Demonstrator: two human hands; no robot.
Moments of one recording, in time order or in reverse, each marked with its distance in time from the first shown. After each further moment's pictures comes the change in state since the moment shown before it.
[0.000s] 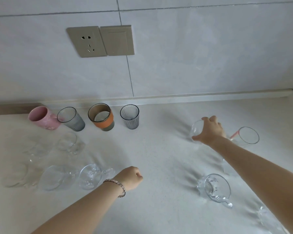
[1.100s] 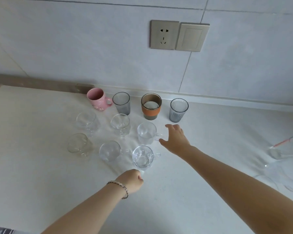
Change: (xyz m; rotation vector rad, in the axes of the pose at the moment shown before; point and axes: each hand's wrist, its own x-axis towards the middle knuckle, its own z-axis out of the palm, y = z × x) left_hand -0.061 -0.156 -0.014 -0.027 0.060 -0.060; right_hand -0.125 -0.219 0.099 0.103 -0.168 -0.428
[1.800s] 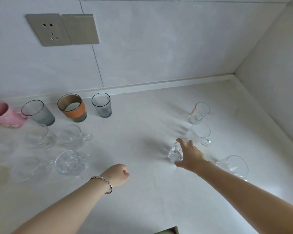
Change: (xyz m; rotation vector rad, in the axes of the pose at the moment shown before) left_hand 0.018 0.148 0.074 0.238 -0.078 0.221; right_hand -0.154 0.241 -0.056 -0.150 -0.047 0.437
